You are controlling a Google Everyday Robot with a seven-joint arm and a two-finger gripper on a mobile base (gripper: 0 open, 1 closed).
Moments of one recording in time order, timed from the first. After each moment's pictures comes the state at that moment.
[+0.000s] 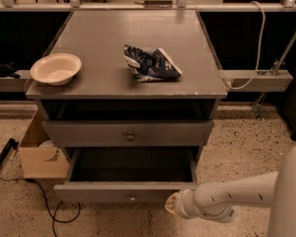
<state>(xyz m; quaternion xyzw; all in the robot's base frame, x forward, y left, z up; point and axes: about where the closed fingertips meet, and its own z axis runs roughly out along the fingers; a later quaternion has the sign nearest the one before) 0.451 -0.089 0.370 -0.60 0.75 0.08 0.26</state>
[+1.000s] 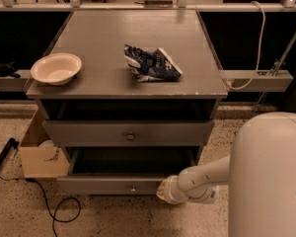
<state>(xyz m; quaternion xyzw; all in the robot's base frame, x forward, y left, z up) 0.504 -0.061 0.372 -0.63 0.73 0.05 0.25</state>
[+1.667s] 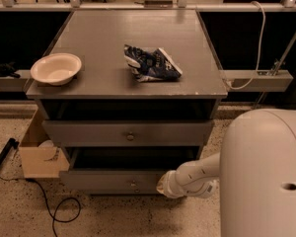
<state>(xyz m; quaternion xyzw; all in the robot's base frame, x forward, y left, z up) 0.527 -0.060 0.371 -0.63 0.74 0.04 0.25</state>
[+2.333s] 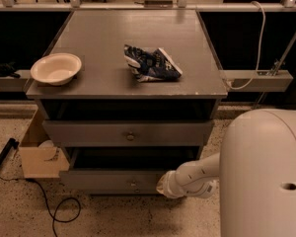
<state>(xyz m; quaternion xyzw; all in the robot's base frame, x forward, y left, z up) 0.527 -0.060 0.371 -0.63 0.74 0.04 0.25</state>
